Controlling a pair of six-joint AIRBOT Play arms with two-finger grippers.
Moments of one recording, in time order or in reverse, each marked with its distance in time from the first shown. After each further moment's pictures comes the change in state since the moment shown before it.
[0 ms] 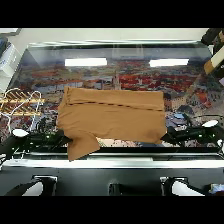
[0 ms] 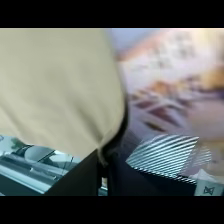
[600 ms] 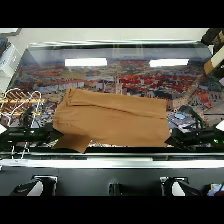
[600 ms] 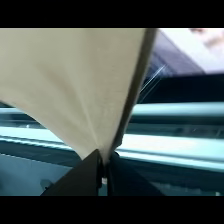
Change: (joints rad) left arm 0.028 0.304 0.189 0.075 -0.328 -0.224; right arm 0.044 0.454 0.029 -0.126 0.291 0.230
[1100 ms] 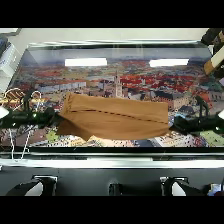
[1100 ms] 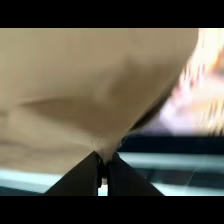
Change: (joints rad) left arm -0.112 -0.274 0.249 -0.010 0.188 0.031; right arm 0.089 -0.167 0.208 -0.055 -0.162 0.011
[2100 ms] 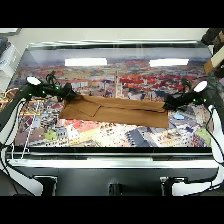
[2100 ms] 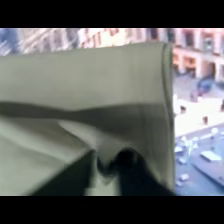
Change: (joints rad) left arm -0.072 -0.789 0.696 -0.037 0.085 0.032; right arm 0.107 -0.571 0.418 -0.066 -0.230 0.055
